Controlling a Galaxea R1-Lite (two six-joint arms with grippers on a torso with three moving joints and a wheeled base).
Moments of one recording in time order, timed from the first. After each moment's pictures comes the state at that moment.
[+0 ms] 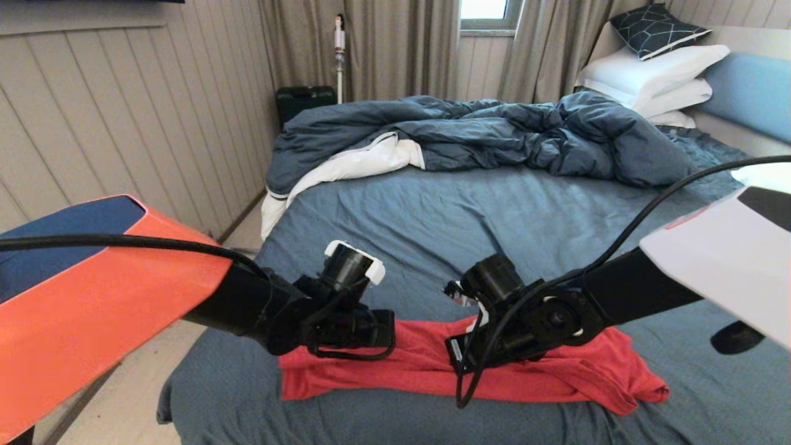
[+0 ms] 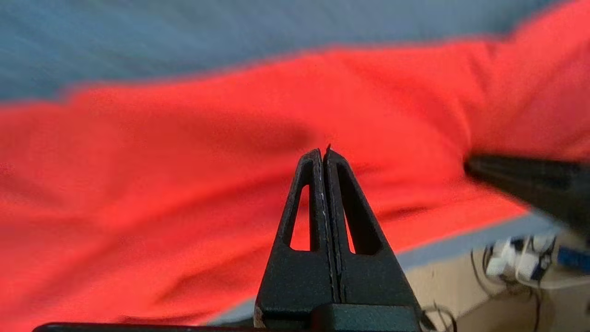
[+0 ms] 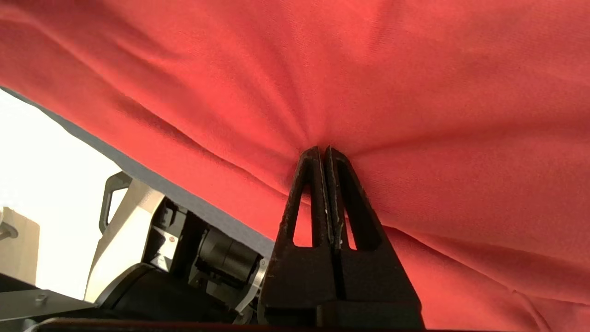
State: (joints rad) left arm -0.71 2.13 -1.19 -0.14 -0.02 -0.53; right arm 0.53 2.07 -1.12 0.06 0.11 0.24
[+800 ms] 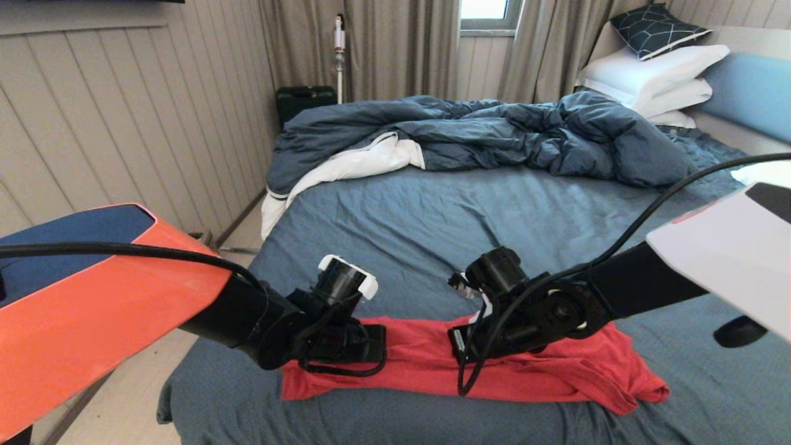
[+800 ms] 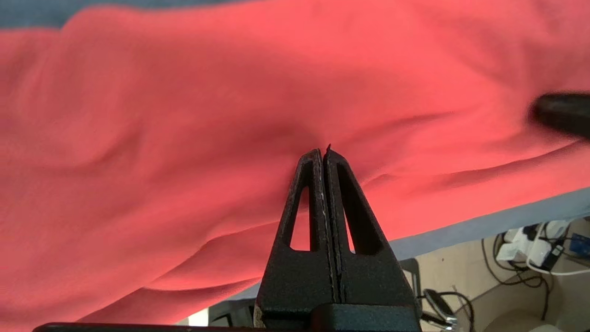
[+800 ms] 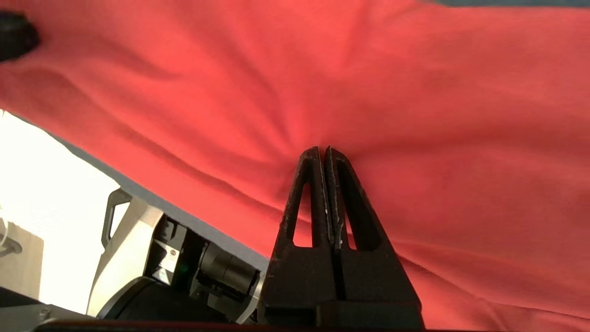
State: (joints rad) left arm -0.70 2.13 -1.09 -0.18 -0.03 -0.53; right arm 0.50 2.07 -1.14 0.05 0.11 0.24
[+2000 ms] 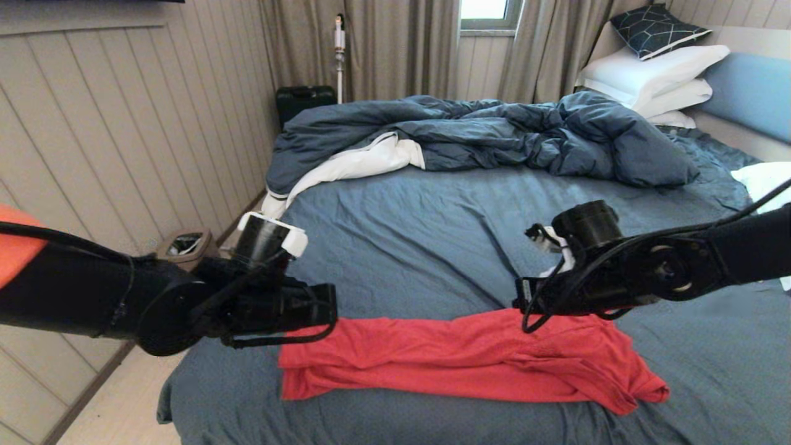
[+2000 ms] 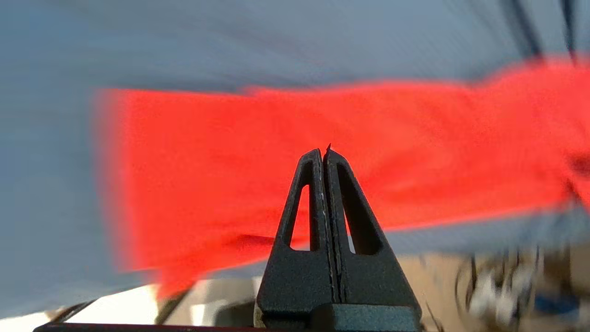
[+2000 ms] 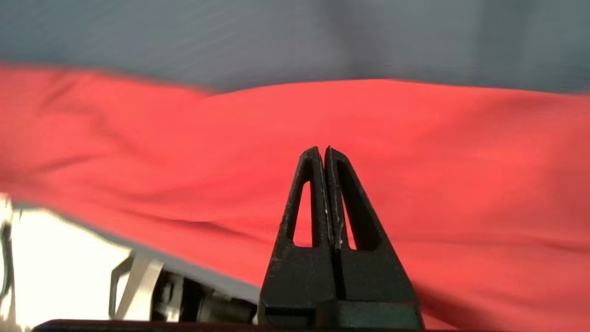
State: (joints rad) left arm -0.55 1.85 -0.97 -0.18 -0.02 -0.52; right arm 0.23 1.87 -1.10 0.05 0.11 0.22
